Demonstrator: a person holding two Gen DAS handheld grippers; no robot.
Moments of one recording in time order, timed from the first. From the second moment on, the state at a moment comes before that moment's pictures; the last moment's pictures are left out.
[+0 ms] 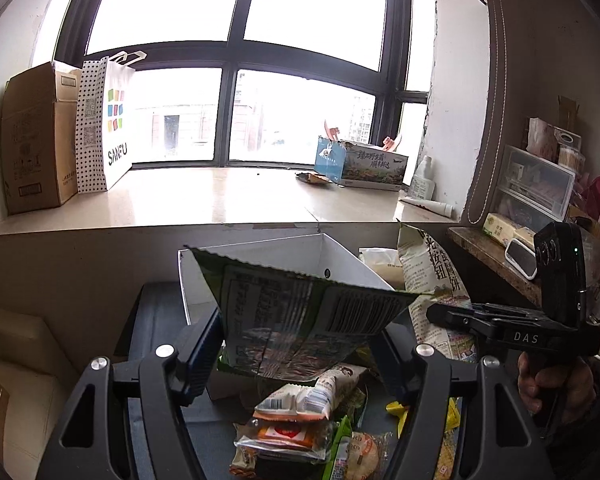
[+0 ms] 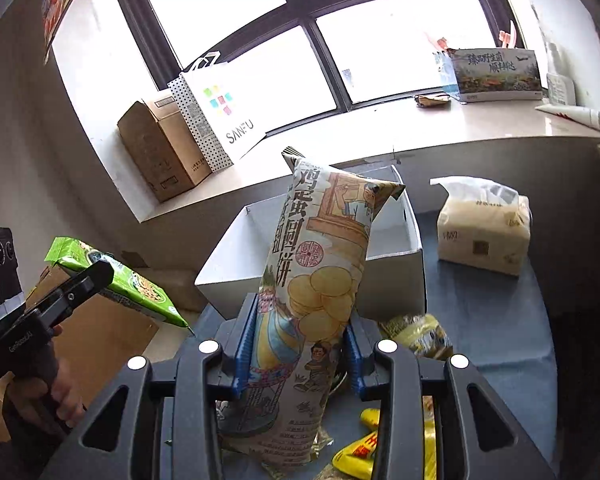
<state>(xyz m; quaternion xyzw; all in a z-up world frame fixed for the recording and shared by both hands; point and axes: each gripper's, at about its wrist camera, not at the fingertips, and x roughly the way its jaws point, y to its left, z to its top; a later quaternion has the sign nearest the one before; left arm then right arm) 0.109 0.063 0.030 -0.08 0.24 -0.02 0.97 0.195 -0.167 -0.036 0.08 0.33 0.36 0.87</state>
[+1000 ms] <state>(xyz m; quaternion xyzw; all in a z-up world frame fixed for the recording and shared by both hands) 0.171 0.120 0.014 -0.10 0.21 0.02 0.97 0.280 -0.122 0.000 0.05 0.25 0.36 0.90</state>
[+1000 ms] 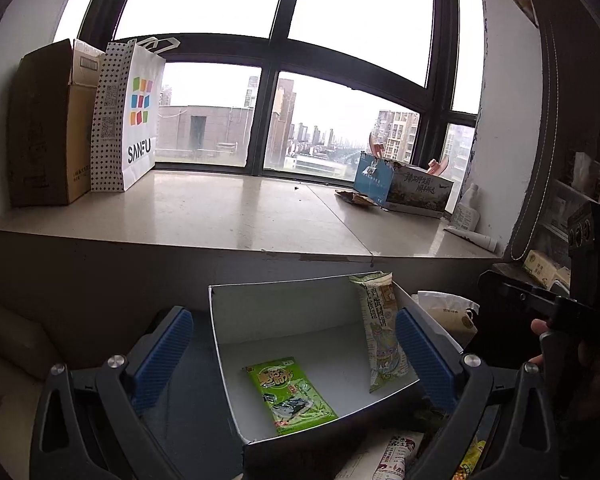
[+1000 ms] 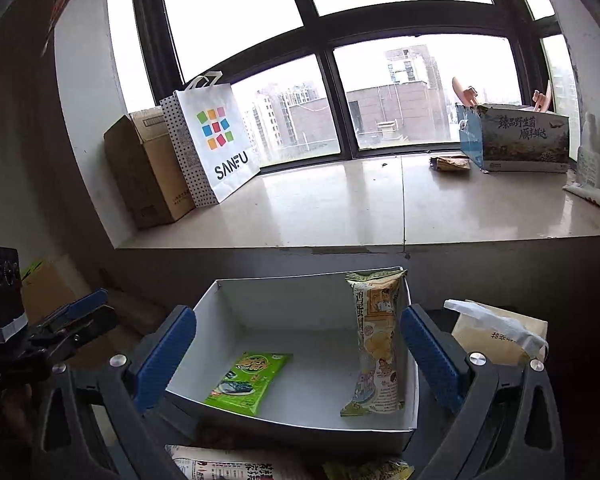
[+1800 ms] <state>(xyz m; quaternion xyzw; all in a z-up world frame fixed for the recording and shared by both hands) -0.009 0.015 0.003 -0.09 0.25 -0.06 0.96 0.059 -0.244 -0.031 0.05 0.24 0.31 0.92</state>
